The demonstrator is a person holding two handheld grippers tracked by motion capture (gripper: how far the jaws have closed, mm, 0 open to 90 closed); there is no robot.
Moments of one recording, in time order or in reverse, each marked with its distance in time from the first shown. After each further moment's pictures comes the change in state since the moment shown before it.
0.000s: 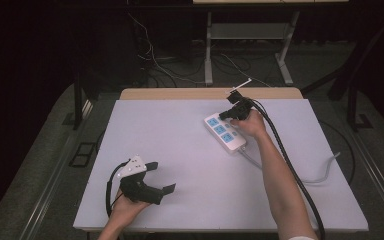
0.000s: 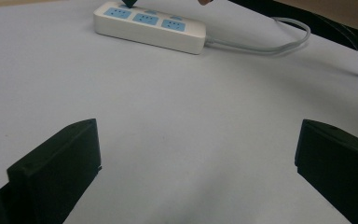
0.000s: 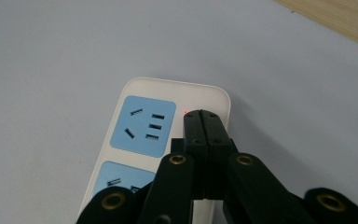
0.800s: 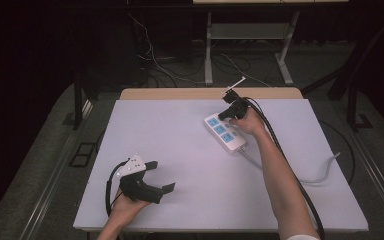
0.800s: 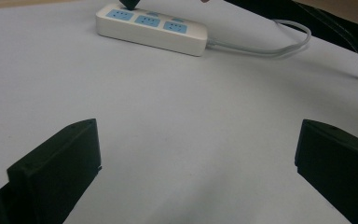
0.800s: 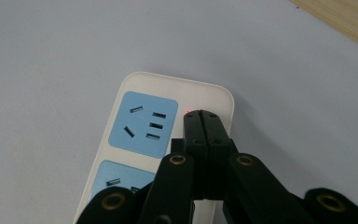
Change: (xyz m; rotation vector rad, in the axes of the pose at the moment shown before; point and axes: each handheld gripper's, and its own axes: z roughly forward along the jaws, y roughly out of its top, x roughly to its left) left arm 0.002 0.001 0.000 -0.006 -0.002 -0.005; right arm 0.009 0.011 0.003 0.080 -0.049 -0.046
